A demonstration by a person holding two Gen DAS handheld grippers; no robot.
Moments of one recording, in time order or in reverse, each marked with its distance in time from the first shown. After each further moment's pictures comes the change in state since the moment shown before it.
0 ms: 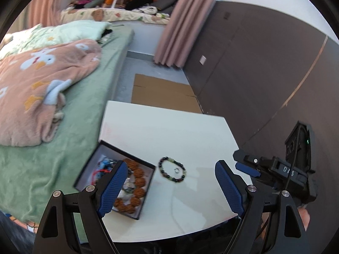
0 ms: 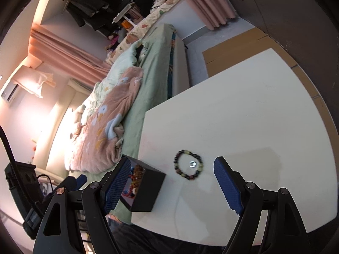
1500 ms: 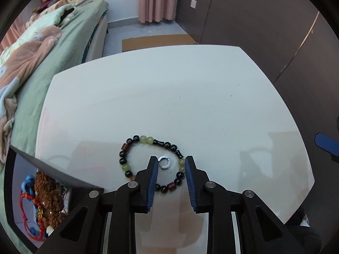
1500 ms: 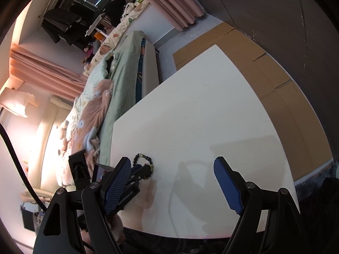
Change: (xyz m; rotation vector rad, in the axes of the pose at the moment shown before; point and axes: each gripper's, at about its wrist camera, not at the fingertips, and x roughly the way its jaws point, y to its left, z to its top) left arm 0.182 -0.044 -0.036 0.240 0.297 0.143; right arm -0.034 -0.068 0.003 0.124 -0.013 -0.100
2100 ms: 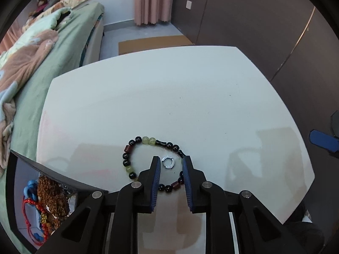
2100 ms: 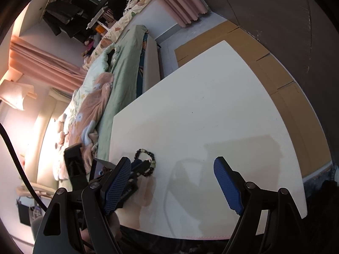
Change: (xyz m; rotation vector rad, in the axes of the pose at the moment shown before) left arm -0.002 0.002 0.002 0.022 -0.016 -0.007; right arm 0.008 0.009 -0.002 -0.035 0.025 -0.018
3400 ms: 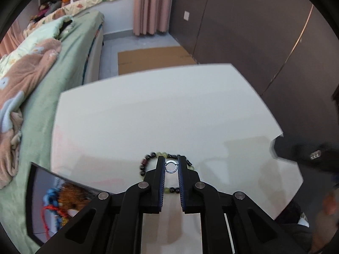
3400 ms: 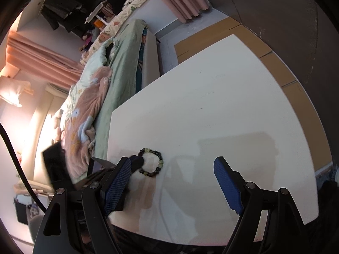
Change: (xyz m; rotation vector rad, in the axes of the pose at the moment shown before) left arm -0.040 0.014 0.010 -0.004 -0.072 -0.036; right arm 0.029 0.026 -0.001 -0.030 0.036 -0.039
